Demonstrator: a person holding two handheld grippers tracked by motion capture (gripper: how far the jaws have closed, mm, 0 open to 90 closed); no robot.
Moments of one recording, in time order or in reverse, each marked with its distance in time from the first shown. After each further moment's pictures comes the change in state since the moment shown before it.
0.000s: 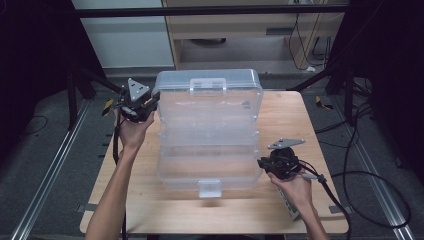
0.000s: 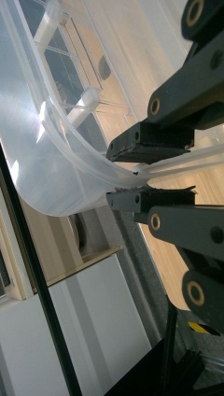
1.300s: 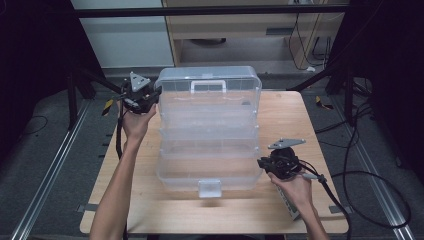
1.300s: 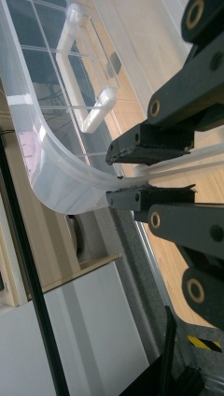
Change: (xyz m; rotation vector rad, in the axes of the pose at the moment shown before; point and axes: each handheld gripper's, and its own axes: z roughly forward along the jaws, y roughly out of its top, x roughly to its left) left arm 0.011 0.004 0.028 0.002 -0.022 -0.045; right arm -0.001 0.000 0.000 -0.001 0.004 -0.002
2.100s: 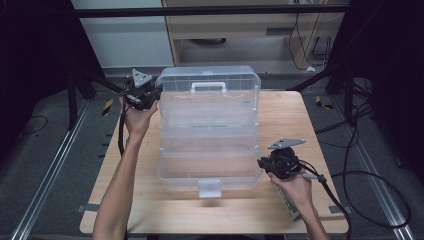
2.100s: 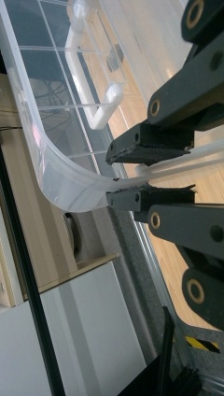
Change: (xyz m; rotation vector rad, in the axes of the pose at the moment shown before) left arm 0.005 0.002 0.016 0.014 0.003 -0.006; right arm 0.000 0.000 0.000 -0.002 0.001 -0.001
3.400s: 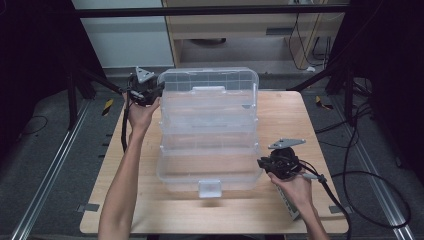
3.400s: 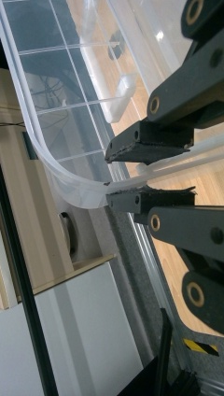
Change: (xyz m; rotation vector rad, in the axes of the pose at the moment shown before) left arm 0.008 -0.003 0.027 0.019 0.004 -0.010; right arm 0.000 0.000 0.000 -0.001 0.000 0.001
